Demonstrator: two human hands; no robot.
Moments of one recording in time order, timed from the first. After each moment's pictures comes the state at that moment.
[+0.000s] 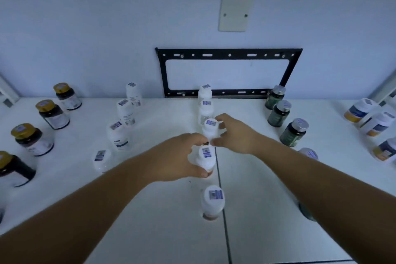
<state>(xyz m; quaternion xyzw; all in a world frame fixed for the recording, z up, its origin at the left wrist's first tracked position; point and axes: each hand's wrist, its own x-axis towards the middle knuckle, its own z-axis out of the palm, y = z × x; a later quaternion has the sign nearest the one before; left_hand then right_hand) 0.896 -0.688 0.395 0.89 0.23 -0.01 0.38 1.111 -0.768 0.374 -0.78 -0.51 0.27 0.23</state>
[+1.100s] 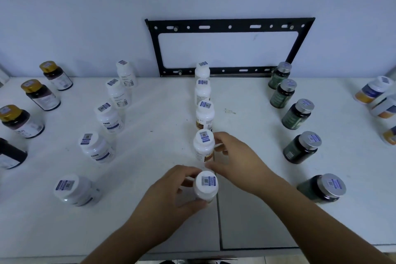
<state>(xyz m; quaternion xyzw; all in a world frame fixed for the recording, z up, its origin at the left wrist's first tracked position) 0.850 -0.790 0.336 0.85 0.31 0.12 0.40 1.064 -0.848 0.339 -0.76 -0.53 0.25 0.29</state>
